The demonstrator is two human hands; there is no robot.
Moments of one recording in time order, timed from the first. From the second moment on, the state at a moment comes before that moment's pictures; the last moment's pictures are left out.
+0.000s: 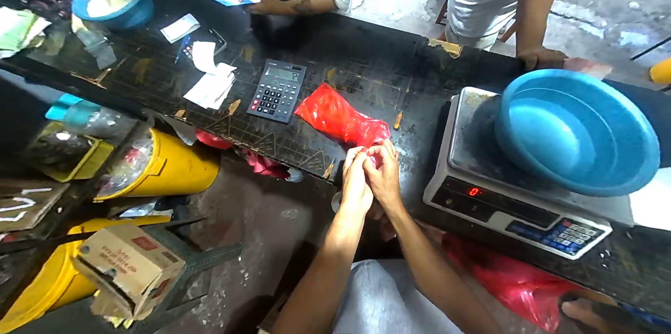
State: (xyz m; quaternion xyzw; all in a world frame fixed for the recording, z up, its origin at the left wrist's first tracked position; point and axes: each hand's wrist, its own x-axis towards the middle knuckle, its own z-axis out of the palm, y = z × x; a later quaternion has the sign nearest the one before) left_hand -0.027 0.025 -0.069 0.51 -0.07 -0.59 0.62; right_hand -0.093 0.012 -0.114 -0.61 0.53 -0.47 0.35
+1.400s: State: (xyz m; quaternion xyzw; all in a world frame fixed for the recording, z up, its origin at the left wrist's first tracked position) left_hand 0.003 0.033 -0.104 0.61 -0.45 -0.35 0.55; right_hand -0.096 -0.007 -0.054 -0.73 0.50 -0.37 0.29
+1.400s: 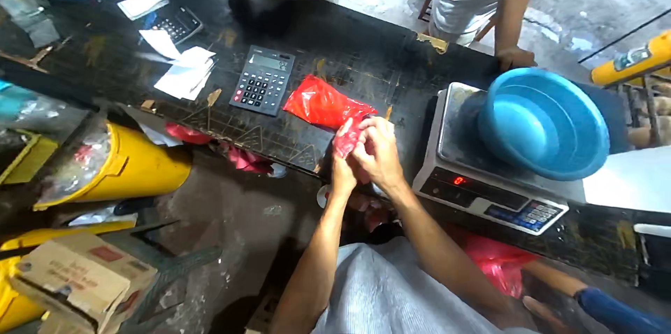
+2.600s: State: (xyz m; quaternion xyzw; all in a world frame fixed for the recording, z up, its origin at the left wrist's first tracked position) left_hand 0.067 -0.092 -0.127 0.71 -0.69 -0.06 0.13; right_hand -0.126 0.019 -0.079 -0.71 0.50 -0.37 0.34
